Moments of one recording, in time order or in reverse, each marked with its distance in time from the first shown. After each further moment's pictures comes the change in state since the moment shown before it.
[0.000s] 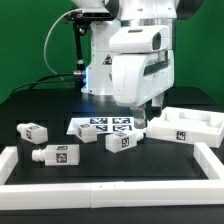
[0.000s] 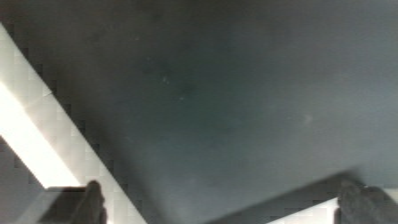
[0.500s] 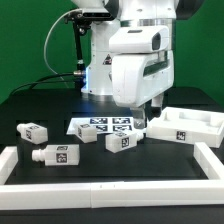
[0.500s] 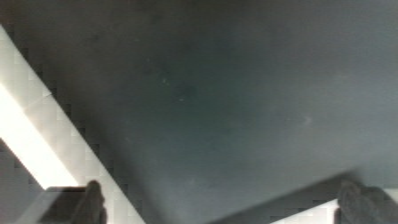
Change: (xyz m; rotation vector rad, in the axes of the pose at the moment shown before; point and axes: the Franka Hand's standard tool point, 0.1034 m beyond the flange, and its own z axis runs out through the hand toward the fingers) arm -0.001 -0.001 0.001 0.002 -0.001 0.000
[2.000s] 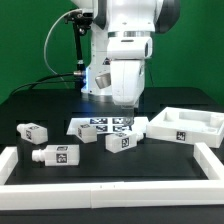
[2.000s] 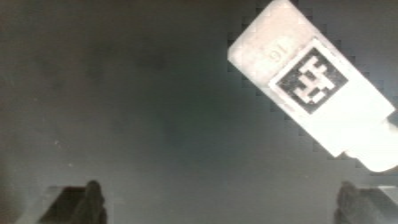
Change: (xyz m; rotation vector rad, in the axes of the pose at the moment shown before) arm -0.055 -0.060 0.016 -0.047 -0.010 -0.269
